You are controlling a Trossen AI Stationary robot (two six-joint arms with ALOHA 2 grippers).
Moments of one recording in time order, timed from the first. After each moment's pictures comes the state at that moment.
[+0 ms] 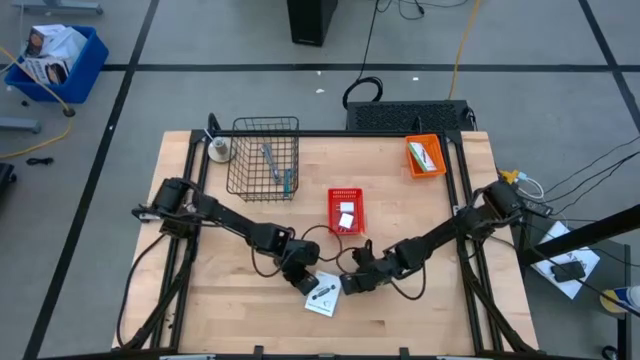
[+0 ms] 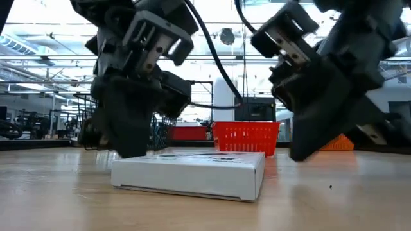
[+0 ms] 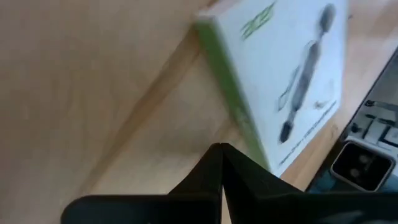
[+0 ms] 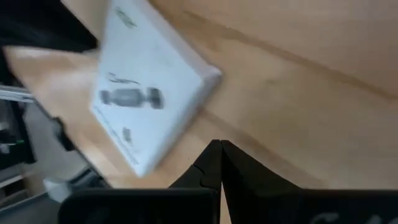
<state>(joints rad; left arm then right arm) -0.25 1.92 1.05 -0.16 0.43 -1.09 0.45 1.80 0.87 0.05 0.01 1.69</state>
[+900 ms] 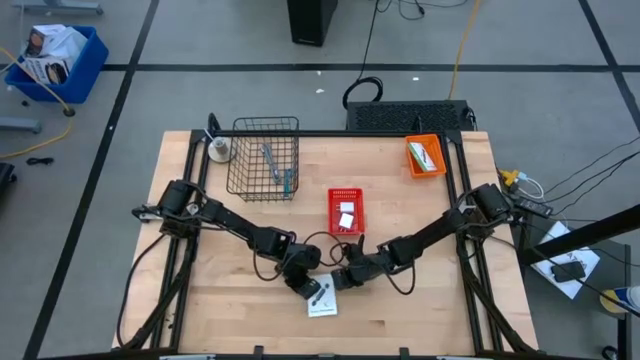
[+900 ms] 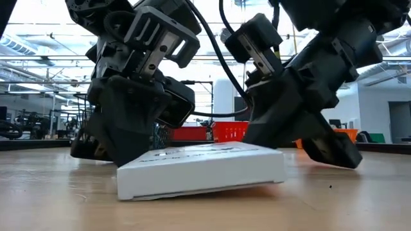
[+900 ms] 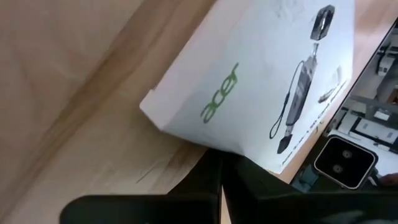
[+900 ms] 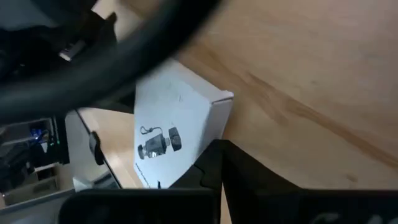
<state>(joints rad) -0.25 1.98 1.05 -0.03 0.48 -1.16 0.38 1.90 0.87 0.33 0.03 1.58</state>
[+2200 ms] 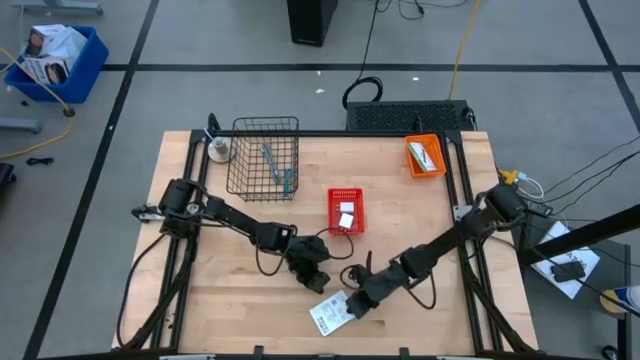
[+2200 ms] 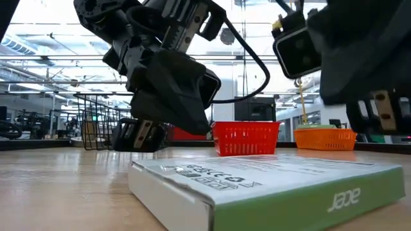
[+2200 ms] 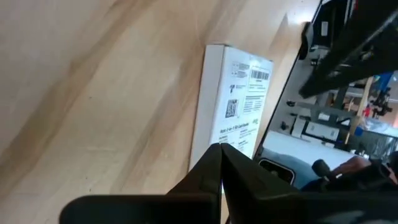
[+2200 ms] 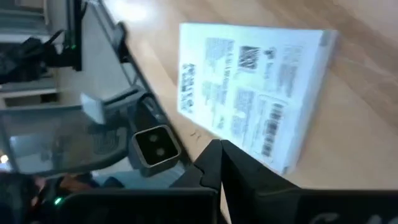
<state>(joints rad) -0.22 1.98 1.05 0.19 0.52 -1.19 0.52 1.79 0.87 0.26 -0.08 1.50</state>
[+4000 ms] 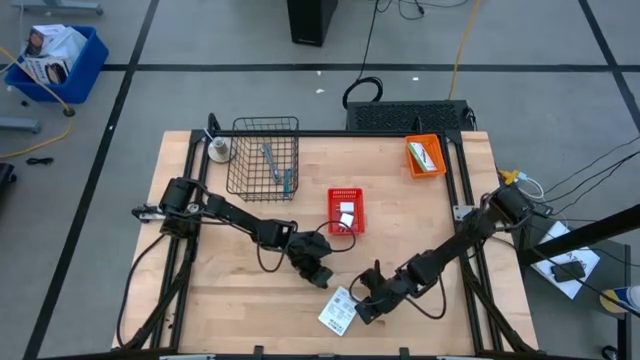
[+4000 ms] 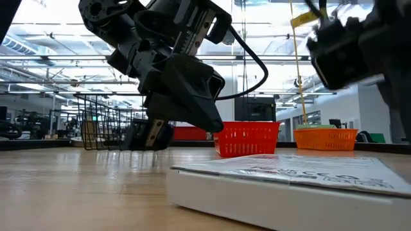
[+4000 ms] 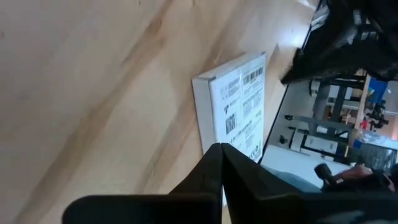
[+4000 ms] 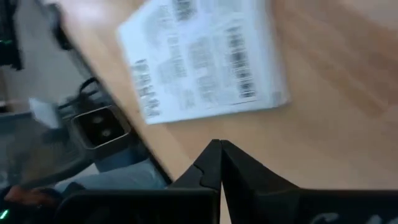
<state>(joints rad) -0.21 1.98 1.05 0.22 0.48 -1.18 0.61 1.76 0.87 0.07 -0.03 1.60</state>
